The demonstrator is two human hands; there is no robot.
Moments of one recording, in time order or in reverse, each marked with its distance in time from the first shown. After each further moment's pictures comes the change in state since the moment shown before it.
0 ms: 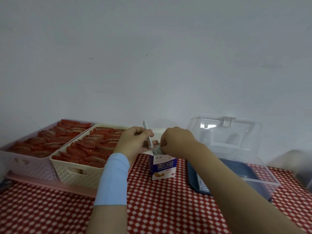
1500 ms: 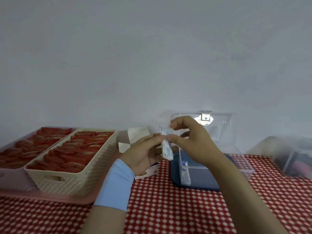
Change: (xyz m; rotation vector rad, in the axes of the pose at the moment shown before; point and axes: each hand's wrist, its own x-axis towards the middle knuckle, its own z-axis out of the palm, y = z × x) left_hand -0.020 -0.016 0.074 -0.261 -0.548 -0.153; right_hand -0.087 0.074 -0.012 0.883 0.450 -0.013
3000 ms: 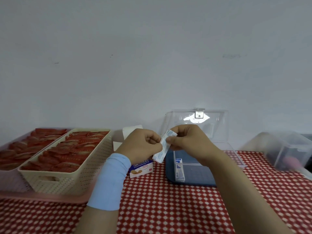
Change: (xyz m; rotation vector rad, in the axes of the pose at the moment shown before) left_hand -0.004 0.017 0.013 1.080 0.271 0.152; right_hand -0.003 0.005 -0.009 0.320 -0.132 0.288
